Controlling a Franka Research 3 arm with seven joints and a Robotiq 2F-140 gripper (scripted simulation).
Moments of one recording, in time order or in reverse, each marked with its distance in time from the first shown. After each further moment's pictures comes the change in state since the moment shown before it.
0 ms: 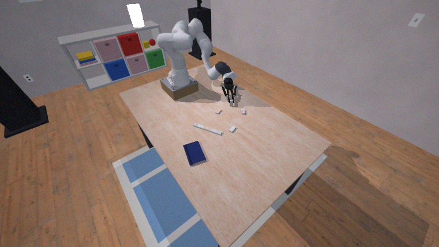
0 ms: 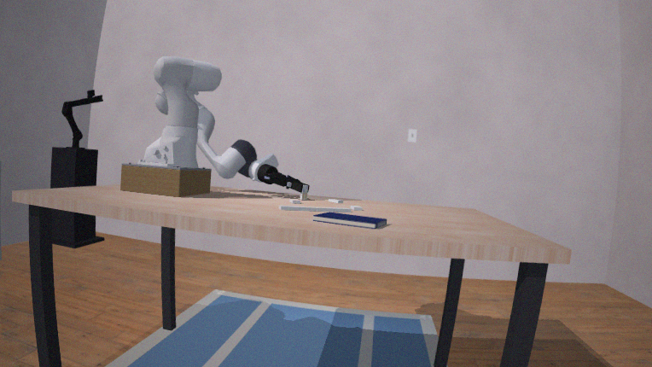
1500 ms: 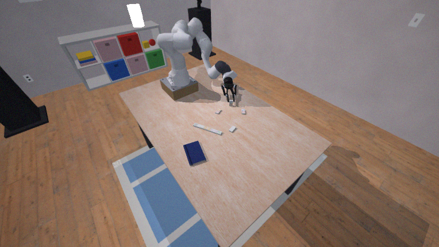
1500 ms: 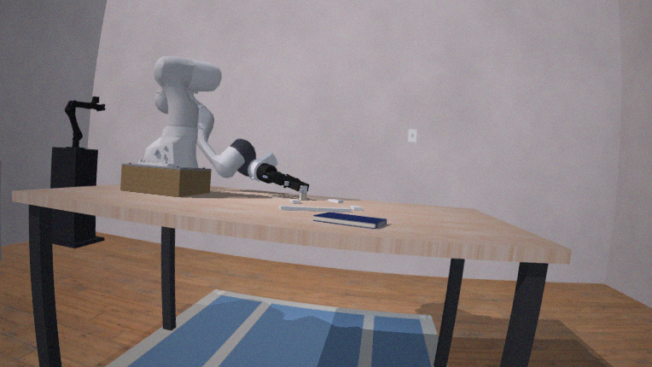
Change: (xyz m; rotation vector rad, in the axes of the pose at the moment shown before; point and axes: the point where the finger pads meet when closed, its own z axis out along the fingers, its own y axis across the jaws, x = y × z) arm 0.002 0.001 -0.006 -0.002 -0.003 0.005
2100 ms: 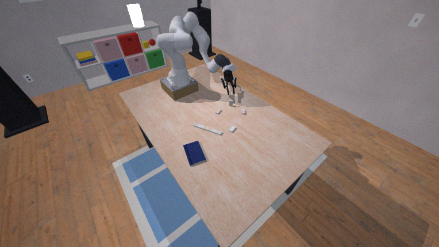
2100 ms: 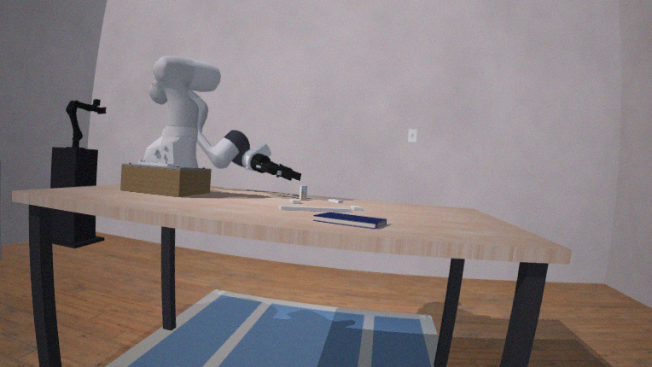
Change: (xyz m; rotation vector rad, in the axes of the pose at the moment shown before) arm 0.027 -0.004 -0.056 0.009 -0.014 0.019
